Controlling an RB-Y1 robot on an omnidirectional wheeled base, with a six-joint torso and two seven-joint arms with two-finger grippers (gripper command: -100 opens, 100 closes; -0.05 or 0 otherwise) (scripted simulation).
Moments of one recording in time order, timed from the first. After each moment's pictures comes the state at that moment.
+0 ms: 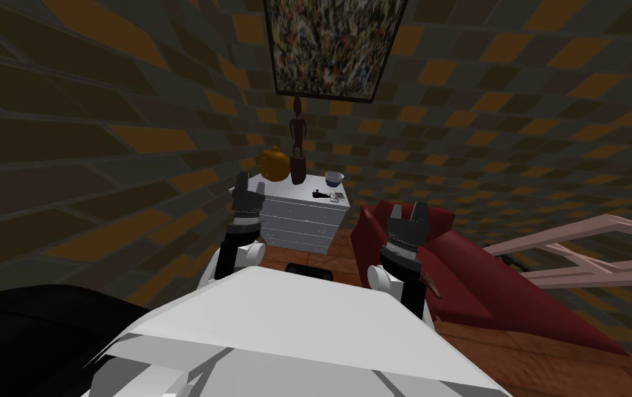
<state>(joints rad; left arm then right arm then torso) 0.49 -0.05 -0.01 -2.40 -0.10 -0.41 0.04 0.50 -0.01 -0.03 -2.33 -0.07 -0.51 0.10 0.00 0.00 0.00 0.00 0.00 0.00</state>
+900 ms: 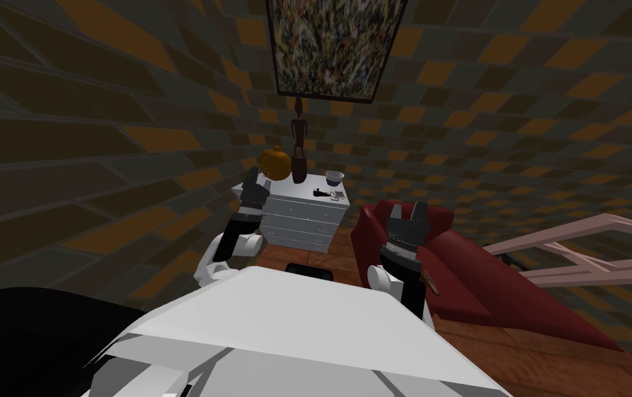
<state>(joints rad) 0.36 0.10 0.04 -2.39 -0.09 -0.18 0.09 0.50 -0.01 -0.03 -2.33 -0.07 -0.51 0.10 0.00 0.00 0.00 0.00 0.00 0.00</state>
